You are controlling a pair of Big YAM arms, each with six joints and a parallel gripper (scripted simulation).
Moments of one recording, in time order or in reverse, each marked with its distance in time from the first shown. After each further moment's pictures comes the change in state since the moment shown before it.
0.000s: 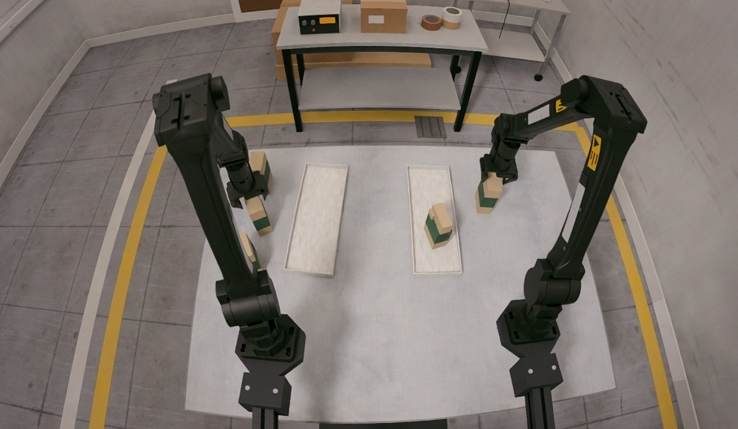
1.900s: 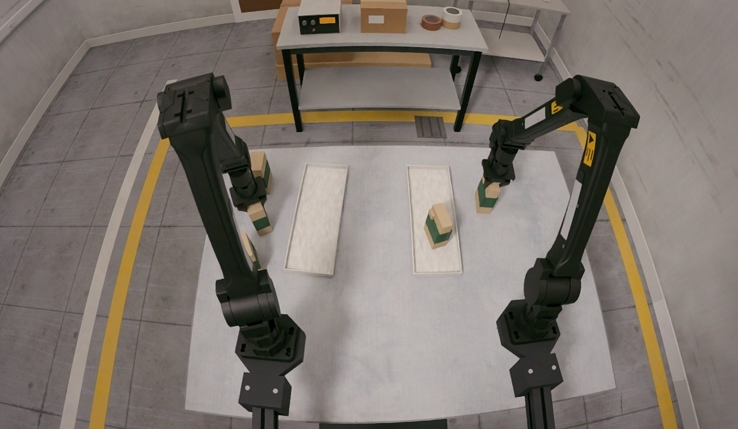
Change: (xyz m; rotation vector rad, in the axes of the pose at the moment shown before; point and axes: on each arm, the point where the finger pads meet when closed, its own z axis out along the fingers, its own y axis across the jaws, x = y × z) left arm 0.004 0.000 0.023 -0.002 0.009 0.000; right arm 0.001 0.000 0.023 0.000 0.001 0.000
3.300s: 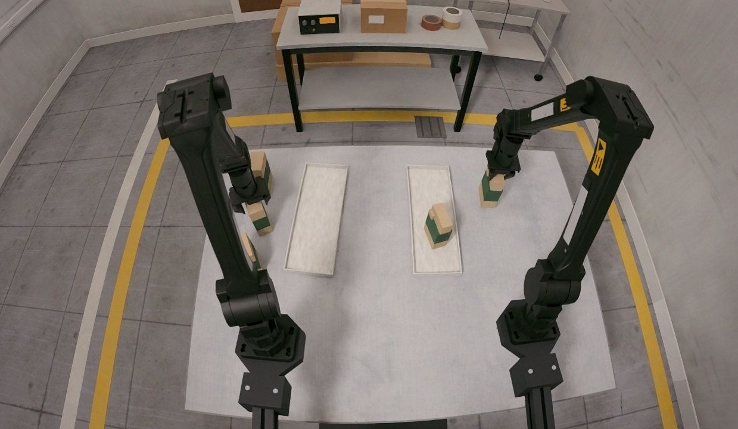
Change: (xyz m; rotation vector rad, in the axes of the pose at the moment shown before) left arm 0.000 0.000 0.000 0.000 -0.001 0.000; right arm 0.003 -0.001 -0.046 0.000 0.014 0.000
